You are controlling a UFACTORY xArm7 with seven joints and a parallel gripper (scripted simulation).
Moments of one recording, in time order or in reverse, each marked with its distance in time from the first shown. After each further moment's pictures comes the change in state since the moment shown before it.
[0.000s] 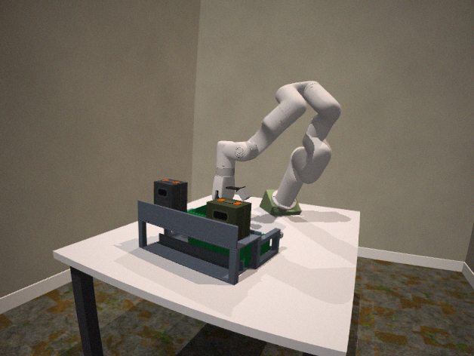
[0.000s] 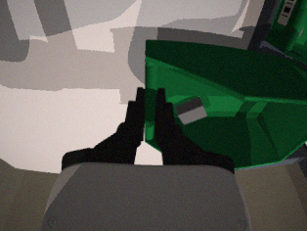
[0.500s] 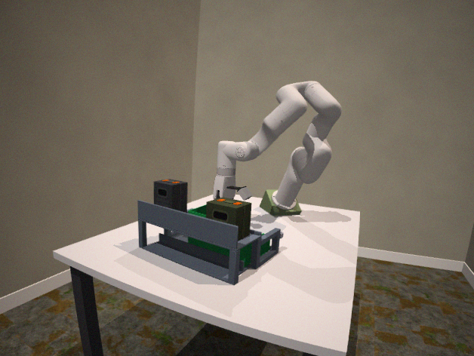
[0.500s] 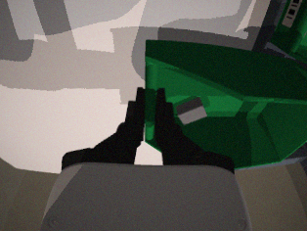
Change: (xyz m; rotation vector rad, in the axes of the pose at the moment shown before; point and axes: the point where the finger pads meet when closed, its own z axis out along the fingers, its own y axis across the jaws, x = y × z) arm 0.000 -0.006 0.000 0.000 0.000 -0.001
